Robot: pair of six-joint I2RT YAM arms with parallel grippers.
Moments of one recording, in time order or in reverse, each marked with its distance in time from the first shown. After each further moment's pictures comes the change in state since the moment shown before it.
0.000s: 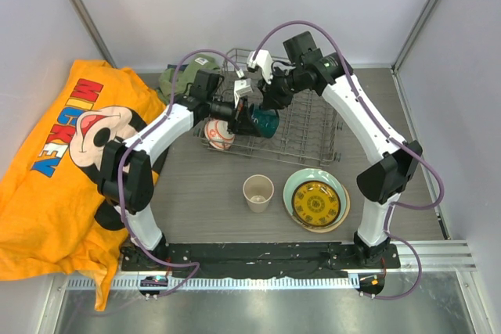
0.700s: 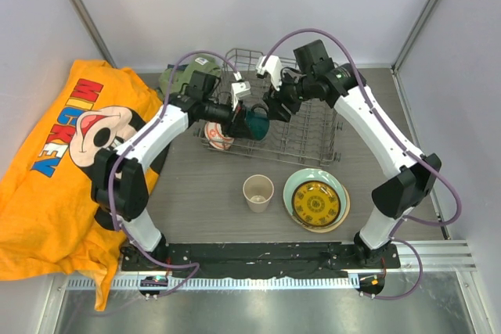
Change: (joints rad) left arm 0.004 -0.051 0.003 -0.164 -0.164 0.045; right arm 0.002 -0.141 -0.182 0.076 0.032 0.025
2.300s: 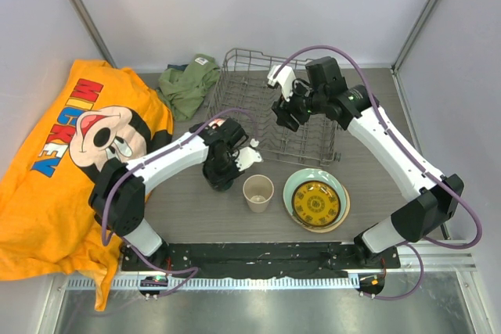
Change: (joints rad) left arm -0.293 -0.126 -0.243 -0.447 -0.818 0.100; right arm 0.000 -0.230 -0.324 0.204 0.127 0.067
